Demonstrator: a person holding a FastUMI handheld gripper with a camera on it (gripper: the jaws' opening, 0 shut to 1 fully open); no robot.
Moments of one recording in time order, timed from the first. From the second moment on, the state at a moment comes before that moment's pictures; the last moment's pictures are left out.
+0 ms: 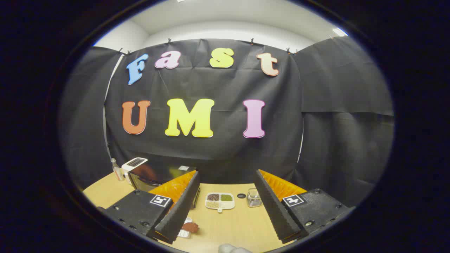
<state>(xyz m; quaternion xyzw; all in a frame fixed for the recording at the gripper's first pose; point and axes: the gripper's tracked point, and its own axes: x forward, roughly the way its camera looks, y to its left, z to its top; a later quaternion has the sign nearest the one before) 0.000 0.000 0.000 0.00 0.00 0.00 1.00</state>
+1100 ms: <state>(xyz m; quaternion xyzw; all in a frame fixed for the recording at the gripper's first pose) 0.038 0.078 -0.013 0.00 0.00 0.02 1.00</state>
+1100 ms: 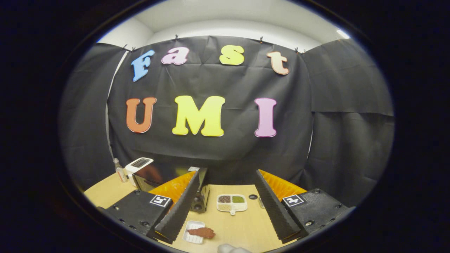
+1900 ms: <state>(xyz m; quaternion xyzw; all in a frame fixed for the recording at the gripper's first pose) 0.172 0.330 -0.093 -0.02 0.04 0.11 0.99</state>
